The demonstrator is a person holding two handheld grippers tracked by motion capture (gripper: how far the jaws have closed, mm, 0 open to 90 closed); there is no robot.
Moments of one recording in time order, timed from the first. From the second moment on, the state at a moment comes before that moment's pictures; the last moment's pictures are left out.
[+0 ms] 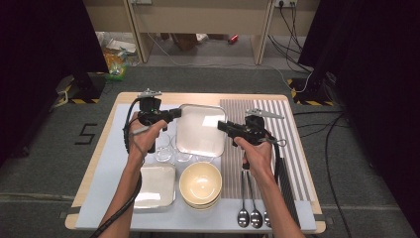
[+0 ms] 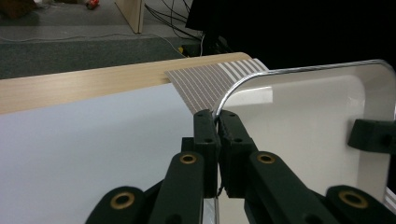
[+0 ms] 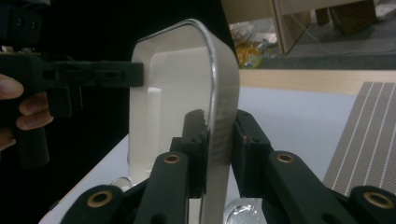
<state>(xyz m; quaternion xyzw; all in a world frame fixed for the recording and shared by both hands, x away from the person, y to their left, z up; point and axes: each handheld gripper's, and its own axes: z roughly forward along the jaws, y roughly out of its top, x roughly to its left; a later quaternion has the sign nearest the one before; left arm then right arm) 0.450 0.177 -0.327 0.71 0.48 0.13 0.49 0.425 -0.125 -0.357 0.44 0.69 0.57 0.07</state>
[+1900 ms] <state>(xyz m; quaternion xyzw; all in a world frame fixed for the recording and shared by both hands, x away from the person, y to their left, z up) 0.383 0.308 -0.352 0.71 0.53 0.15 0.45 0.400 -0.245 -0.352 0.48 0.65 0.59 0.11</state>
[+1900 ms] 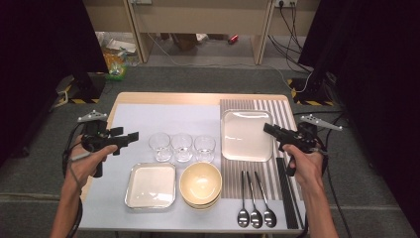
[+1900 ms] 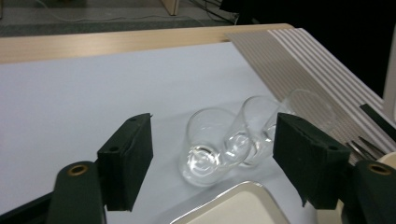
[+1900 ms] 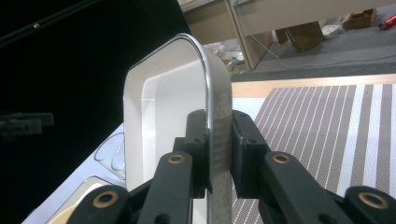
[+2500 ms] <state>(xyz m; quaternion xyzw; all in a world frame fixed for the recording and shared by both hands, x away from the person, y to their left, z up) 0.371 0.357 -0.436 0.70 0.59 0.16 0.37 0.405 -0.255 -0.373 0.51 0.65 0.55 0.09</state>
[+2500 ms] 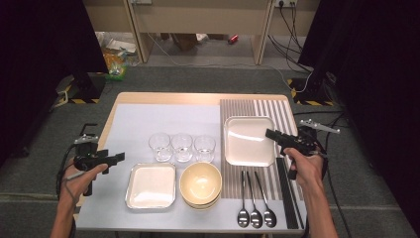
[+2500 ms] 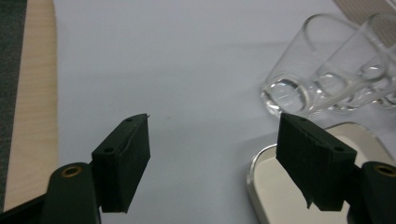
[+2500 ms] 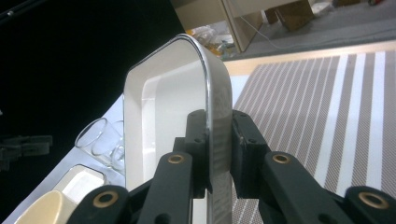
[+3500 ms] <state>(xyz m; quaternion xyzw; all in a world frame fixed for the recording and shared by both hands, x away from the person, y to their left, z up) 0.343 0.373 -0.505 0.70 0.58 0.23 0.35 0.438 -0.265 -0.423 0.56 0.66 0.50 0.06</state>
